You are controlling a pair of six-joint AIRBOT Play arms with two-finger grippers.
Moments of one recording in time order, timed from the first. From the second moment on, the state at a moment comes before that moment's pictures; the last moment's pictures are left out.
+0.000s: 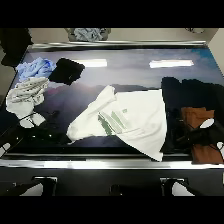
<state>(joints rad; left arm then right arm) 0.14 -1.22 0.62 0.92 -1.16 -0.89 -0.43 -1.28 0.67 -1.15 1.44 0.85</state>
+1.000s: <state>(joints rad) 0.24 -0.84 1.84 0.79 -0.92 -1.30 -0.43 -0.89 1.84 -0.91 1.10 0.87</state>
